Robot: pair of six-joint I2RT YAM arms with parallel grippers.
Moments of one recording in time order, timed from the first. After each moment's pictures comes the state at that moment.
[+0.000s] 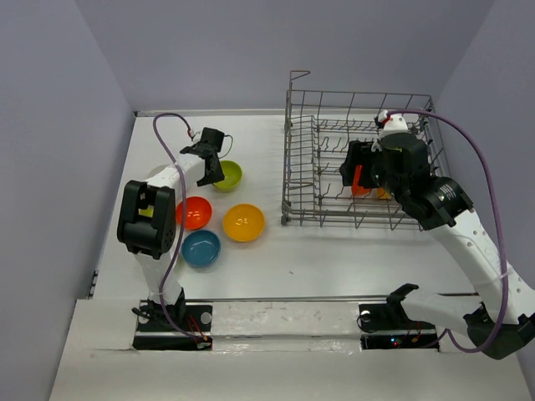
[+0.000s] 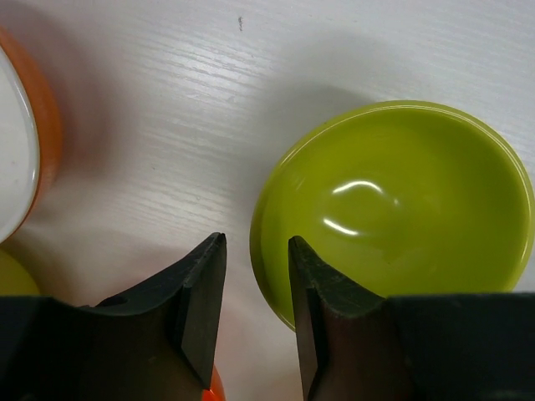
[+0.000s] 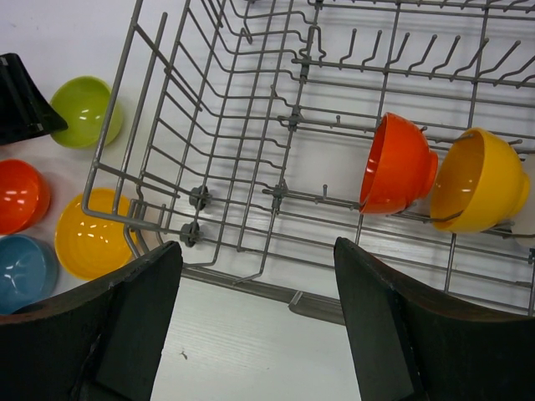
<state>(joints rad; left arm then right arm) -0.27 1.84 1.31 -0.52 -0.32 -0.50 0.56 1.08 1.37 -0.78 0.29 0.33</state>
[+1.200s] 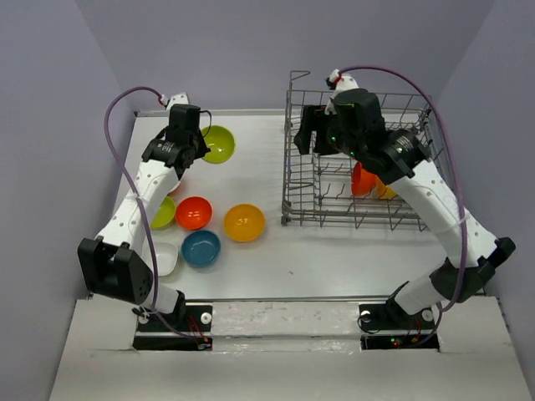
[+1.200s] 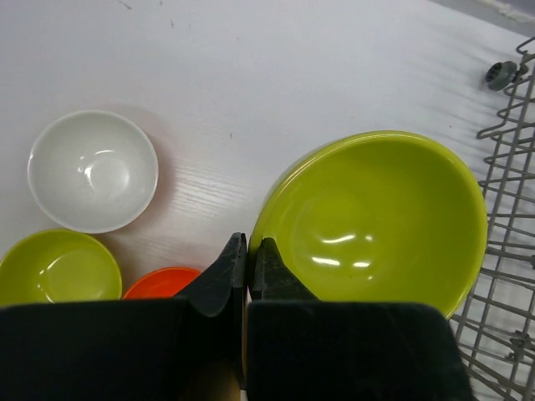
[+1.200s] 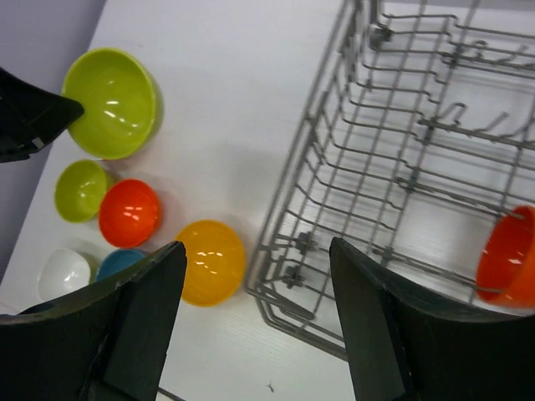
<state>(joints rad) -0.28 1.47 1.42 -0.63 -0.32 -0.45 0.66 1.46 1.83 -0.83 0.18 0.41</state>
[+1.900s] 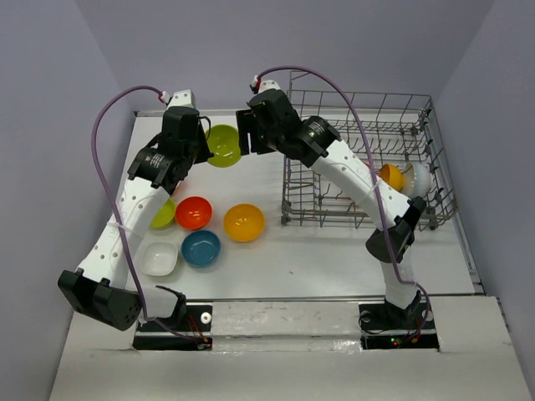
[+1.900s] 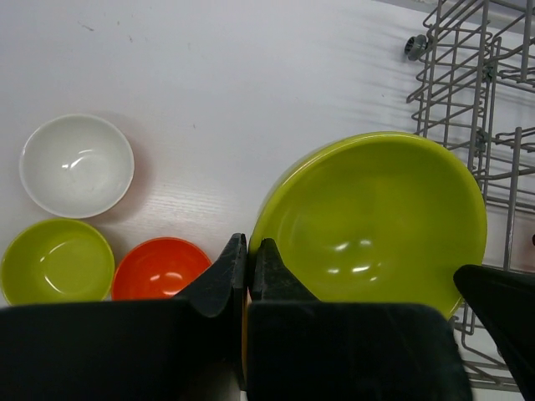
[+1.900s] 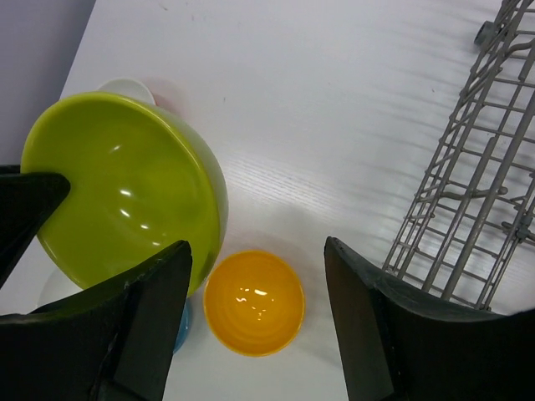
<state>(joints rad) -0.38 1.30 1.48 -0.75 -0.30 -0.42 0.86 2.01 2.36 -0.91 0.32 0.44</state>
